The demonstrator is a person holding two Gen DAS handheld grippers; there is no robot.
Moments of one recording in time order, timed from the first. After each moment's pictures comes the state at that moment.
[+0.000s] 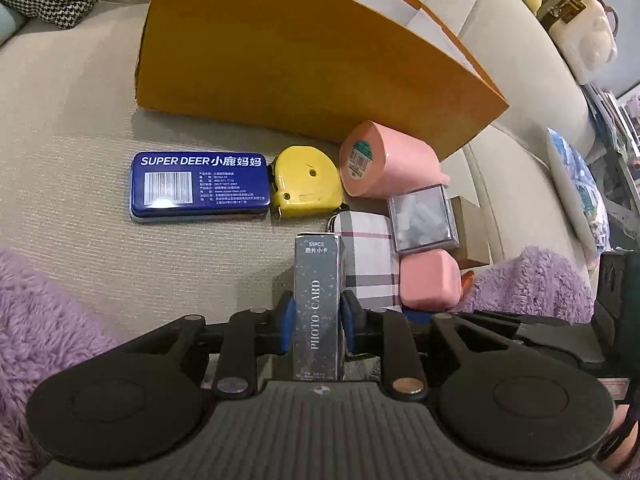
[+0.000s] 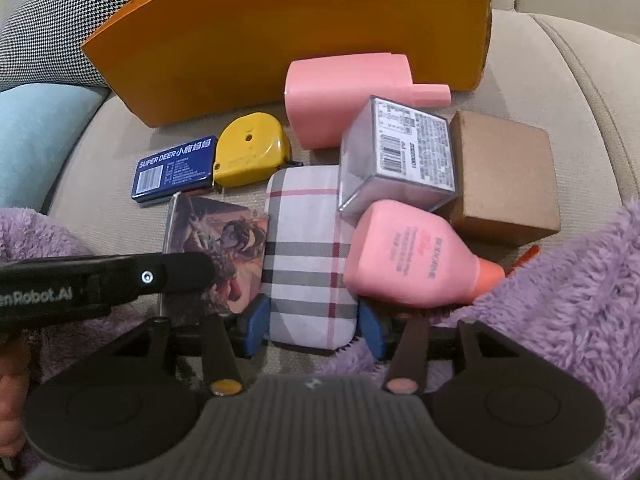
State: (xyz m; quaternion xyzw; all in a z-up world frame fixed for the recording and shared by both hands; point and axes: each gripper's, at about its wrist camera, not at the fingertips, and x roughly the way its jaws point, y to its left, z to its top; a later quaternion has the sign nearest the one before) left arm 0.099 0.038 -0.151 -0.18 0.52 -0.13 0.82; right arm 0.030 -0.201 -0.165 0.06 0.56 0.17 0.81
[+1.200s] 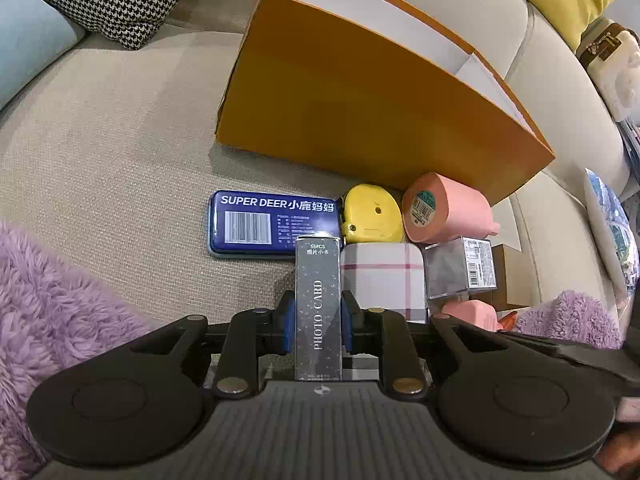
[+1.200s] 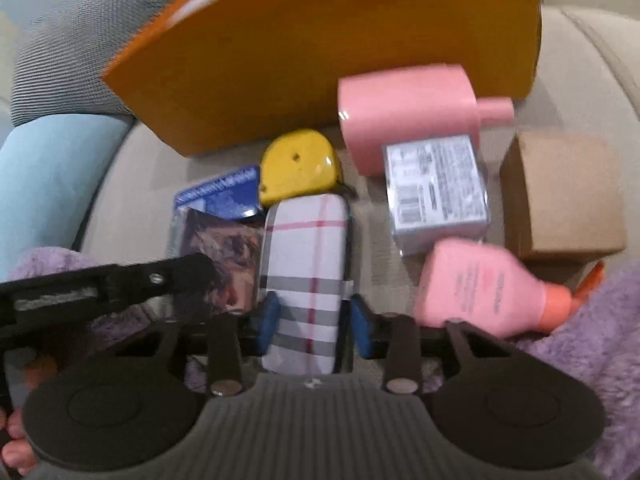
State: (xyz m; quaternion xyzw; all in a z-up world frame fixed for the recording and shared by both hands) left arm 0.099 0.067 -0.141 -0.18 0.50 -0.06 0.84; right arm 0.030 -0.180 -0.153 0.11 0.53 0.21 0.82
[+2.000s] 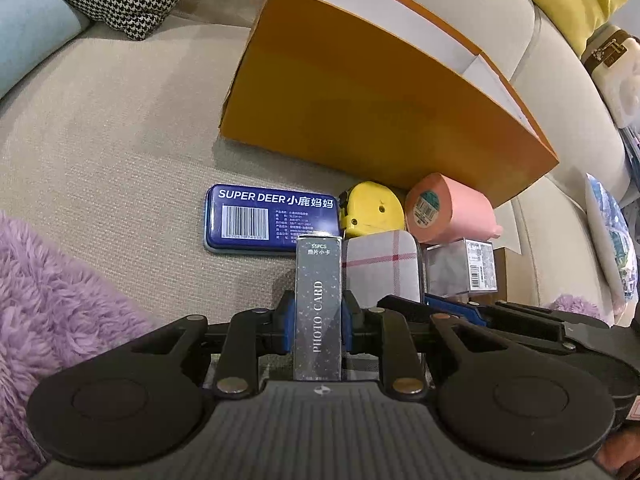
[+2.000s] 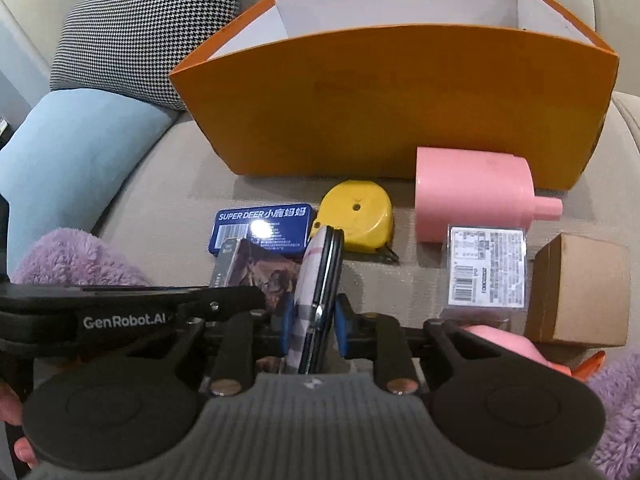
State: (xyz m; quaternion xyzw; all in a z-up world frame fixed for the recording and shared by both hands) left arm 0.101 0.069 -0.143 -0.19 0.50 -0.06 0.84; right arm 0.035 -0.165 -0.133 0.05 0.50 0.26 0.83
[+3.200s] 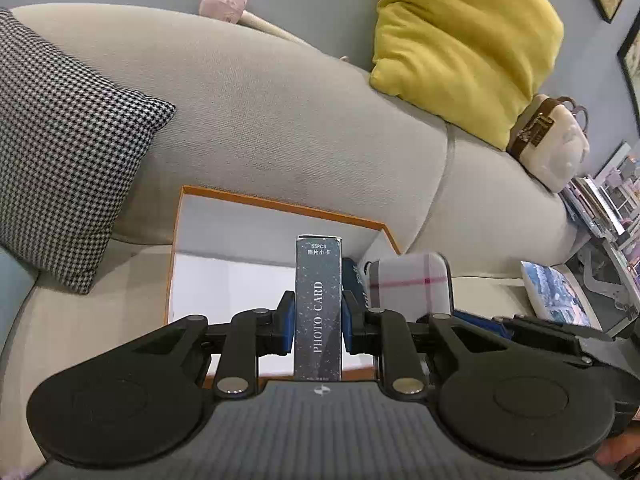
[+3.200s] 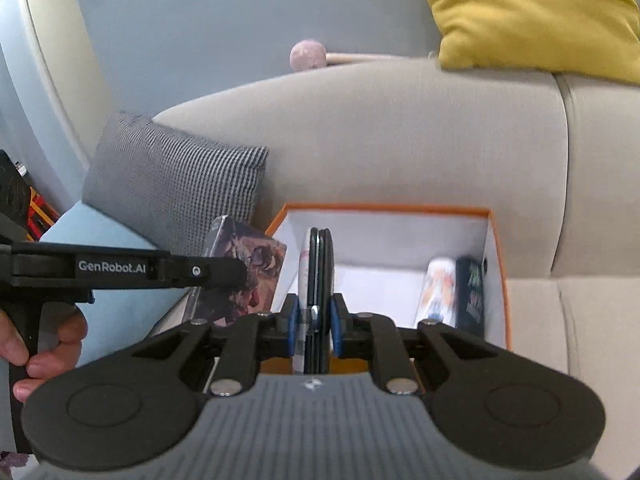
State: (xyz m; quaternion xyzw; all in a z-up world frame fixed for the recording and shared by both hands) left arm 0.196 0.064 0.020 -0.16 0.38 -0.12 0.90; right arm 0.103 -0.200 0.036 0.05 0.35 0.26 0.90
